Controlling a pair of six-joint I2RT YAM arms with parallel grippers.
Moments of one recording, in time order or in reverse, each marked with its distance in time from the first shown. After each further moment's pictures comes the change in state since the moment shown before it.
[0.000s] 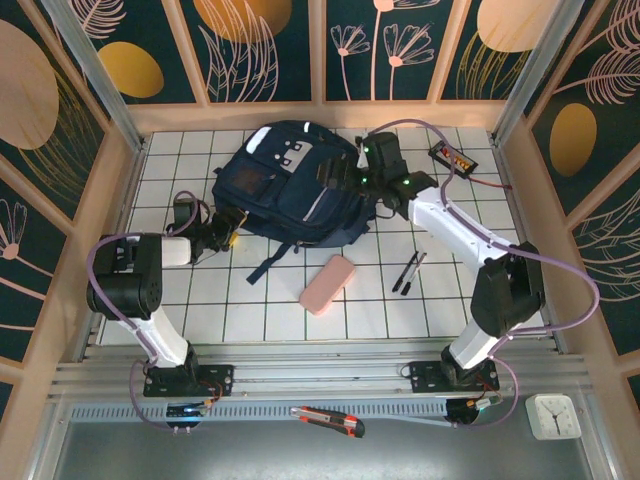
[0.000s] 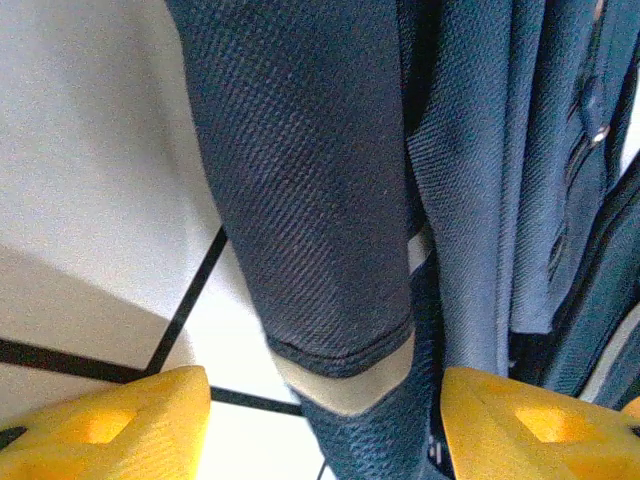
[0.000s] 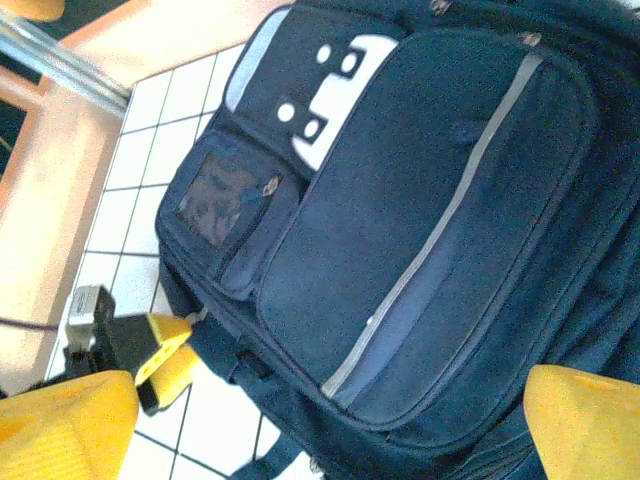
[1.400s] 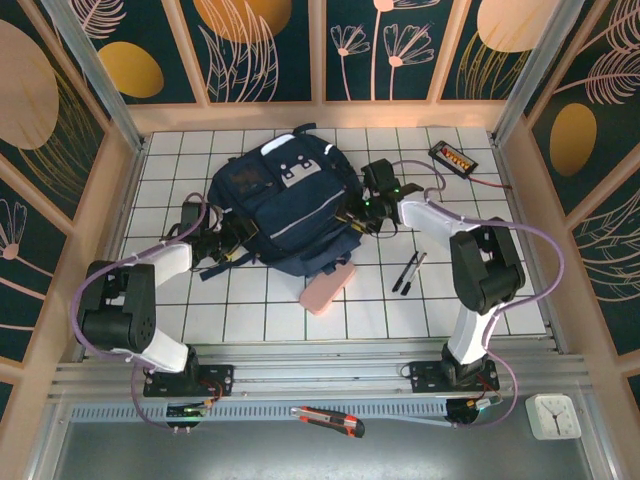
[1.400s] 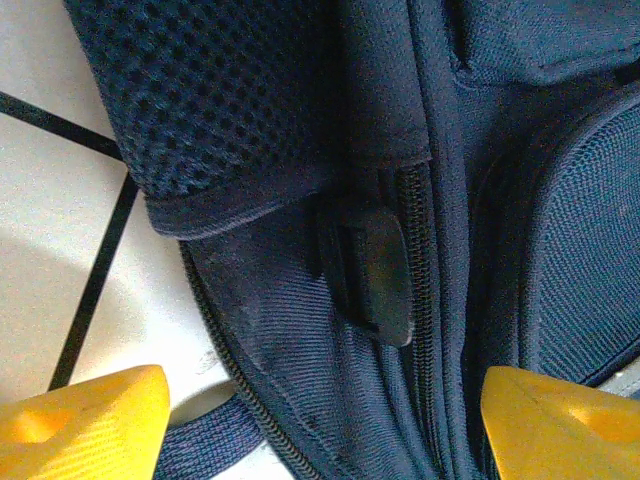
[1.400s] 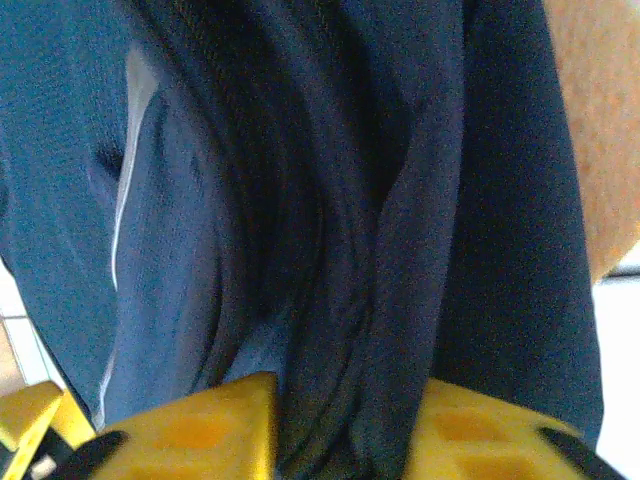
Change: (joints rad) left arm -0.084 -0.219 -0.011 -0.367 -0.091 0.254; right arm -0.095 0.213 -0.058 -0.091 -0.171 0.262
